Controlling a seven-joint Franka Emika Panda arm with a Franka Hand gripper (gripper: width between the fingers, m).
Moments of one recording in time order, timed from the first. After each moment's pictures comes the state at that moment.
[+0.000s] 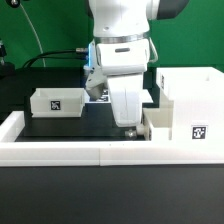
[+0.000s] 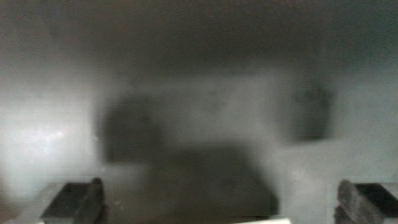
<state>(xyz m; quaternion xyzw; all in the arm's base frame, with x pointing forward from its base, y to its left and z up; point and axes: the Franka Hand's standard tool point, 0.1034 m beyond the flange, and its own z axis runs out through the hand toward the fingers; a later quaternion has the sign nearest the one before) 0.561 0.002 0.014 -0.74 -0.68 -0.02 0.05</state>
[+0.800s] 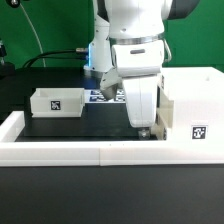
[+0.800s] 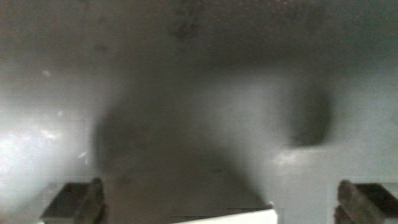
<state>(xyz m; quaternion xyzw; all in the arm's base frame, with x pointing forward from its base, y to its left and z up) 0.557 0.022 0.014 -0.74 -0.67 -0.02 0.06</state>
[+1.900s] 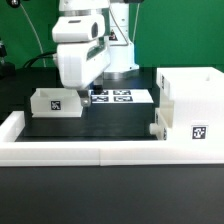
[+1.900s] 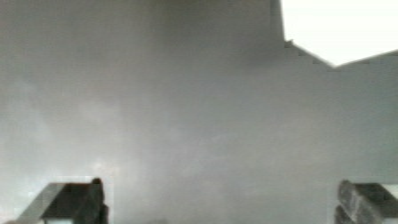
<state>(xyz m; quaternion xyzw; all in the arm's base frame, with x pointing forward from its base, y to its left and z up) 0.478 -0.073 0.048 -0.80 -0.60 -0.02 0.02</state>
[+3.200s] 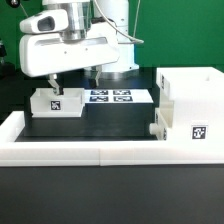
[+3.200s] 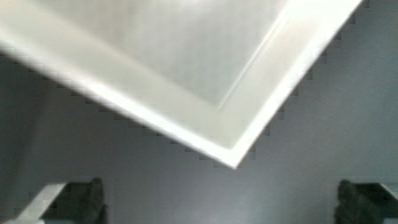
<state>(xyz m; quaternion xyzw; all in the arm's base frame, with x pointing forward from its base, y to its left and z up) 0.441 -0.103 0.053 -0.98 -0.20 -0.02 0.03</state>
